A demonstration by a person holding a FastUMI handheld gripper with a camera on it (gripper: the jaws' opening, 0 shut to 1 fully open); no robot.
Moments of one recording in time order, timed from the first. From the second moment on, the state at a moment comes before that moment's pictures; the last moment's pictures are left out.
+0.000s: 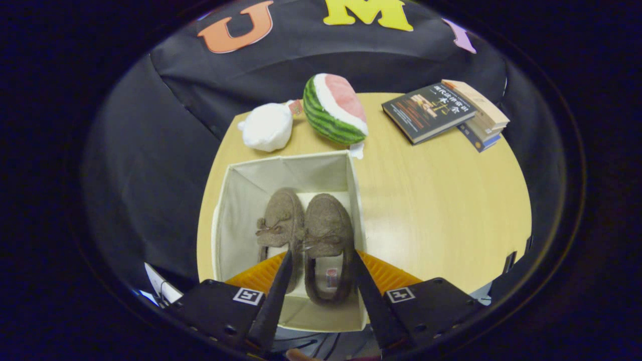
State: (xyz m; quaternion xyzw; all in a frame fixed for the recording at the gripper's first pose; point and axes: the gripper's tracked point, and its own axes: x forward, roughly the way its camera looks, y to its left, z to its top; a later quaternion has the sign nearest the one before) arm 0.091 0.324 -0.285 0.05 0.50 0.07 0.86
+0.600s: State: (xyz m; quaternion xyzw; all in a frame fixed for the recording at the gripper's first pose) arm 0.040 0.206 -0.163 0.00 0.31 0.01 0.95
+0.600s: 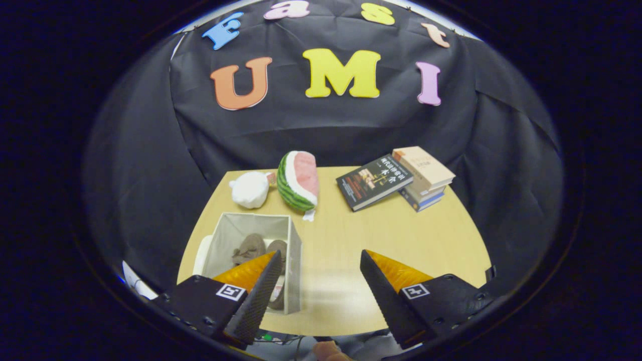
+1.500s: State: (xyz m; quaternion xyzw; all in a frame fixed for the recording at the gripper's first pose) arm -0.076 0.078 0.056 -0.03 -0.05 0.03 1.00
